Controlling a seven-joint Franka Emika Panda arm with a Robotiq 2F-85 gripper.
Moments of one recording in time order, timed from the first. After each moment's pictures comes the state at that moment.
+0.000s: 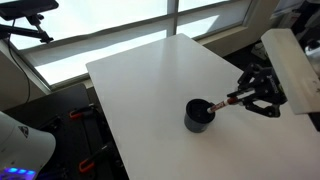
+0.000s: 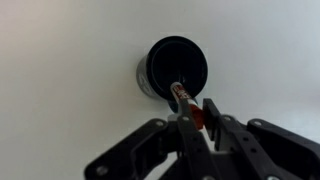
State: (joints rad) arm -0.46 0.67 -0.11 -1.38 0.36 1.64 -0.24
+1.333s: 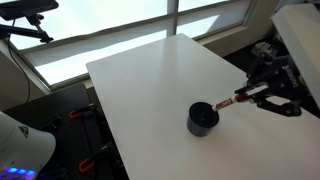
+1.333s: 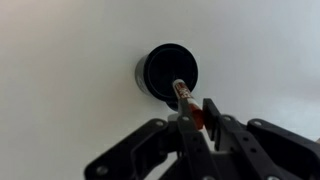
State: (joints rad) arm -0.47 0.53 -0.13 -1.51 0.37 1.69 -0.29
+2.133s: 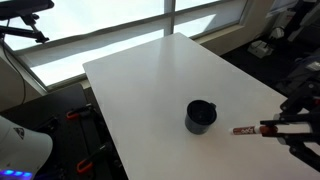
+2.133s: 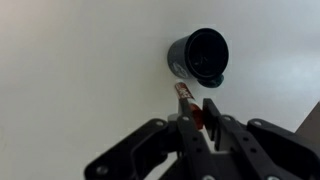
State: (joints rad) arm -0.59 0.52 -0.20 -1.51 0.44 1.70 -0.29
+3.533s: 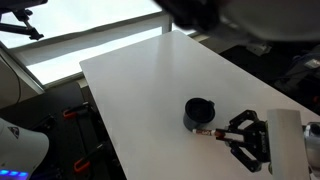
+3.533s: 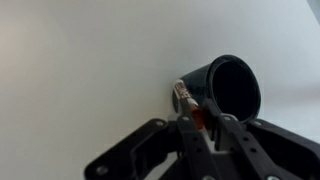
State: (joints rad) arm -0.64 0.84 -0.11 -1.32 0.45 1.54 -0.35
